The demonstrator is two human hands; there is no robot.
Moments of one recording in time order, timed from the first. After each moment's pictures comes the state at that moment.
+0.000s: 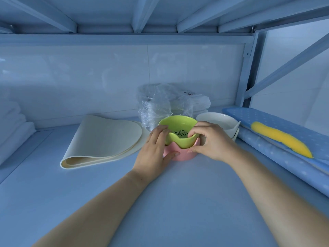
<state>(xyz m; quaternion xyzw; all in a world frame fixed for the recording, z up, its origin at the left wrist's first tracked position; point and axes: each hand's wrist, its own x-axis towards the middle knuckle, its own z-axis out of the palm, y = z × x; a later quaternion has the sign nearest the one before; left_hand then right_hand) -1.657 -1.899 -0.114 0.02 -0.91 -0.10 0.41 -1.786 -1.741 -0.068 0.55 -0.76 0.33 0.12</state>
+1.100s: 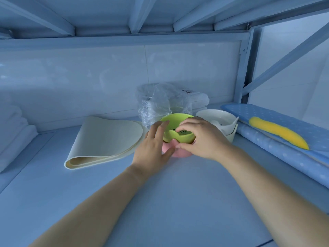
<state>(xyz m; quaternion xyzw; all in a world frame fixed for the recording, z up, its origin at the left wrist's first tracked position) -1.645 -1.894 -0.101 0.09 -0.92 -0.12 0.35 -1.755 -1.751 -0.058 0.56 -0.76 0.28 0.17</state>
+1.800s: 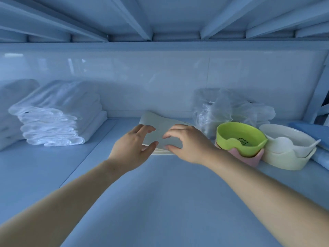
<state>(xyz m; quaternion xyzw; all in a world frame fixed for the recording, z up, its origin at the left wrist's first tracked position) -1.486 -1.983 -0.073 0.26 -0.90 -0.04 0.35 -1.650 -1.876 -0.048 0.71 -0.65 0.26 0.09</state>
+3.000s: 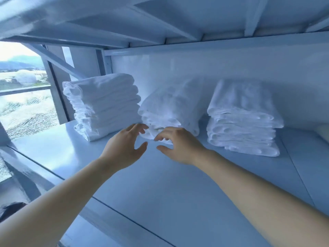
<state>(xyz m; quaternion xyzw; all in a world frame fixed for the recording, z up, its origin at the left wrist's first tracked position) -0.984 -2.218 -0.062 0.48 -0.81 0.04 0.32 -1.176 -2.192 -0.053 0.82 -0.49 0.29 -0.01</state>
